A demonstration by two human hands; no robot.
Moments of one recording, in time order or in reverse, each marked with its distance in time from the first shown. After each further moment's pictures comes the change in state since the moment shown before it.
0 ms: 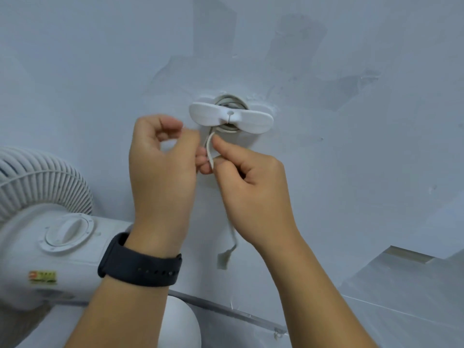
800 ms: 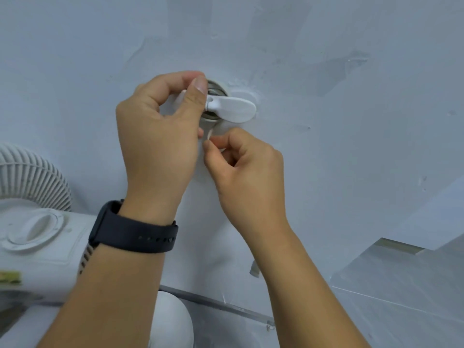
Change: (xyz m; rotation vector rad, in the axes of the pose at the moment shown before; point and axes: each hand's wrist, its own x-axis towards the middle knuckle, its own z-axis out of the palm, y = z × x) left_hand 0.019 0.003 0.024 0.156 -0.045 0.265; right_hand 0.009 0.013 -0.002 -0.190 0.159 -0.014
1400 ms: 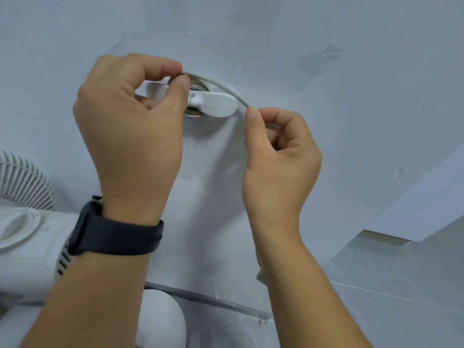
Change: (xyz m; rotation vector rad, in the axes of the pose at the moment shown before) left_hand -0.005 0.014 -0.004 0.332 0.107 0.239; right_hand 0.003 -0.008 -0.032 0.312 0.435 0.148
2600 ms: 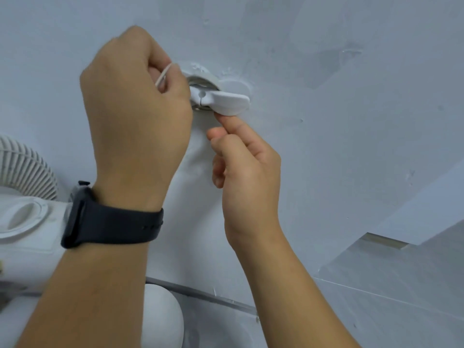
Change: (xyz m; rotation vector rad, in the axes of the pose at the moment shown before) left_hand 0.015 -0.005 -0.008 0.236 -0.041 0.080; right_hand -0.030 -0.014 0.017 0.262 -0.421 0.349
